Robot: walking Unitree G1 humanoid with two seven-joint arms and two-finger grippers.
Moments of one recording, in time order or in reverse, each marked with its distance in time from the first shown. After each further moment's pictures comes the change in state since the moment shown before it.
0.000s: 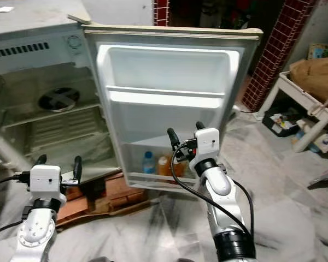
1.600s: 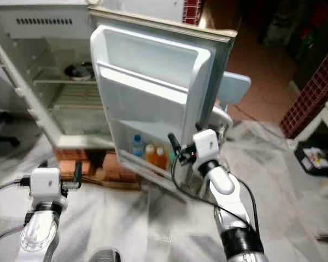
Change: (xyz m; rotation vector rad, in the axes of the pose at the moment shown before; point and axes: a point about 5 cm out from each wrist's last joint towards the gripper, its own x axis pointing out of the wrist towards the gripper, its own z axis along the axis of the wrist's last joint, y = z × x) left arm -0.005 0.001 -0.011 -0.056 0.065 0.033; right arm -0.001 -0.010 -0.009 -0.162 0.021 0.036
